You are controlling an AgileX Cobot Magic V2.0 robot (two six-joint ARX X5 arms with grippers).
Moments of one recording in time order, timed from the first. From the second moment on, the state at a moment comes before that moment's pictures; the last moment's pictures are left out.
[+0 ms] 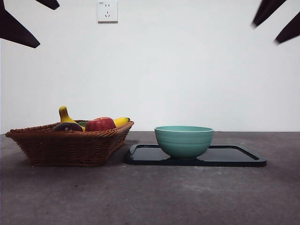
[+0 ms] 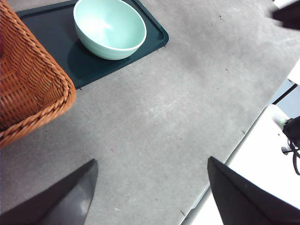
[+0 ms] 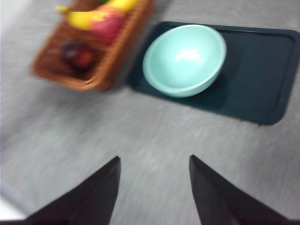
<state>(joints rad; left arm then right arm) -0.38 0.89 0.88 -0.74 0.56 0.04 0.47 0.85 0.85 -0.68 -0.19 0.36</state>
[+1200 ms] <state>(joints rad) -0.38 0.89 0.88 -0.74 0.56 0.04 0.31 1.85 1.30 -0.49 -0.22 0.23</state>
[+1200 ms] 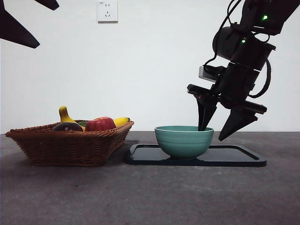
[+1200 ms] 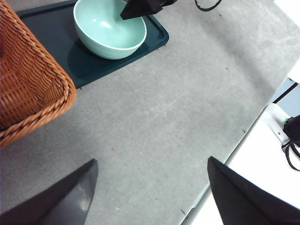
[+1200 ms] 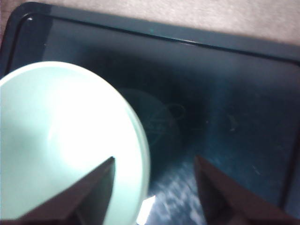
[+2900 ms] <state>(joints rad) -0.38 0.89 0.88 -0.75 0.56 0.04 0.60 1.34 0.76 -0.38 -0.10 0.22</state>
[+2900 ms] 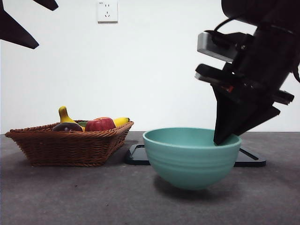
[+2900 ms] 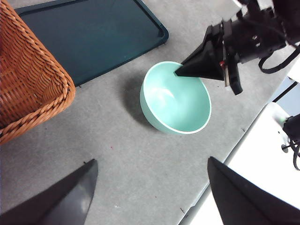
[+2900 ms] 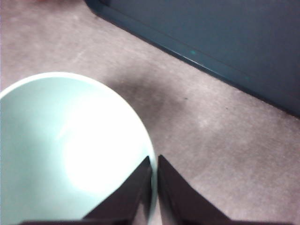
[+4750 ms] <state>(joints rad) -0.38 0.89 0.88 -0.78 0.56 0.04 0.60 0.66 0.82 -0.89 -0.26 0.25</state>
